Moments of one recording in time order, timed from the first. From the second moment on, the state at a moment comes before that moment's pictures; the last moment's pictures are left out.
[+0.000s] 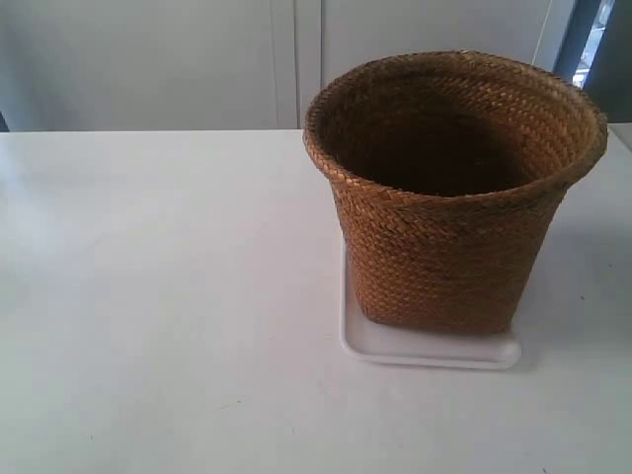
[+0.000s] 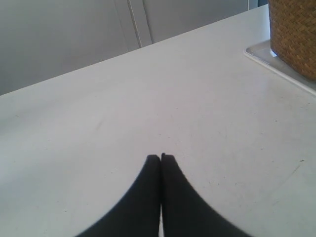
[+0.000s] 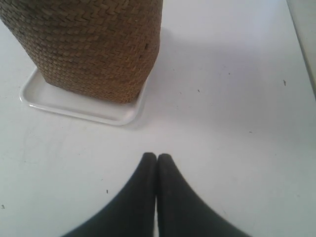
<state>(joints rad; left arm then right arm) -0.14 0.01 0.02 -0.34 0.26 0.52 0.11 0.25 -0.57 -0.13 1.02 0.11</state>
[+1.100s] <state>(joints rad) -0.14 0.01 0.02 -0.34 0.27 0.52 0.11 0.21 -0.54 -0.17 1.00 0.06</state>
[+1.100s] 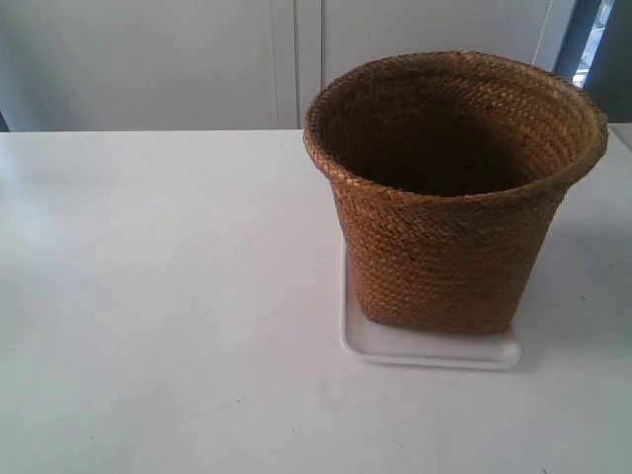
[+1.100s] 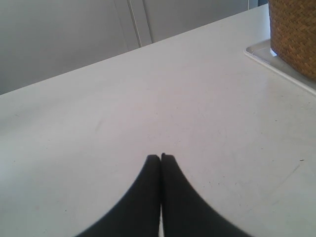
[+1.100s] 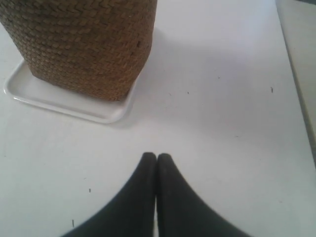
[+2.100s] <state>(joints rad) -0.14 0.01 0.02 -0.34 0.27 0.52 0.11 0.01 -0.01 -0.09 0.03 0.01</state>
